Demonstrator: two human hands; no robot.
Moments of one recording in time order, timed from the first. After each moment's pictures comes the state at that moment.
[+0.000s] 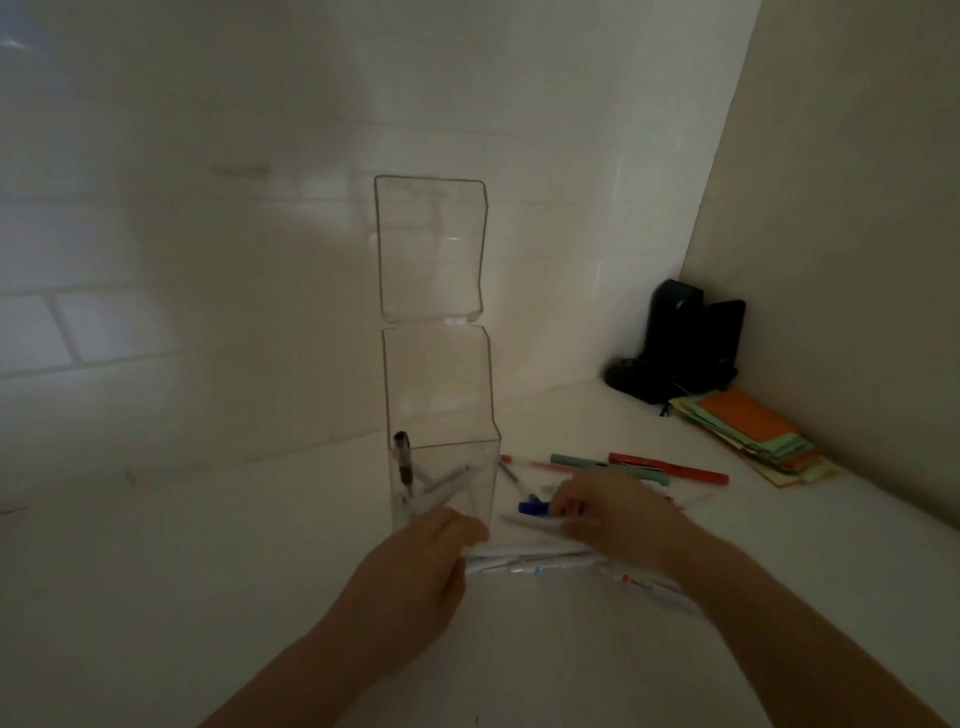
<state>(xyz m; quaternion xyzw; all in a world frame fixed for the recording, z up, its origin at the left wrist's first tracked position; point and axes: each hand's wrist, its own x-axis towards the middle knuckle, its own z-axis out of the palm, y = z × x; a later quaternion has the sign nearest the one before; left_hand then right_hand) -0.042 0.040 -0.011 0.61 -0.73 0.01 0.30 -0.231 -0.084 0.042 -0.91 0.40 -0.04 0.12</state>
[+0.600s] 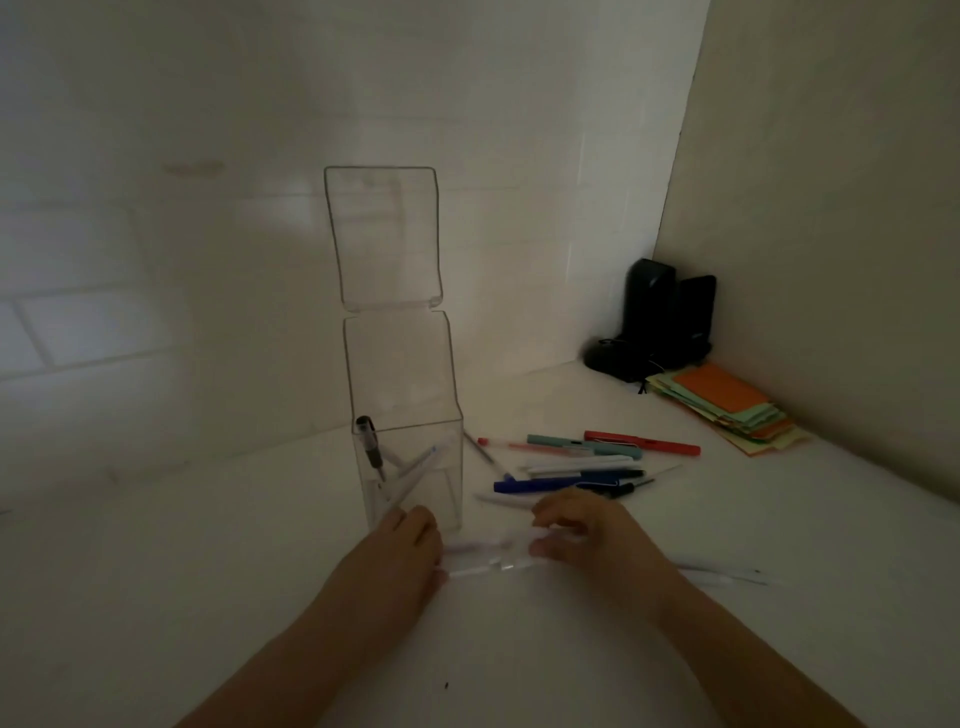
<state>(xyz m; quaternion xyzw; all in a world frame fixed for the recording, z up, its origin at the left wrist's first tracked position) -0.045 0.038 -0.026 0.64 -0.75 0.09 0.12 -0.258 -0.060 -0.002 -0.84 0.37 -0.23 0.31</state>
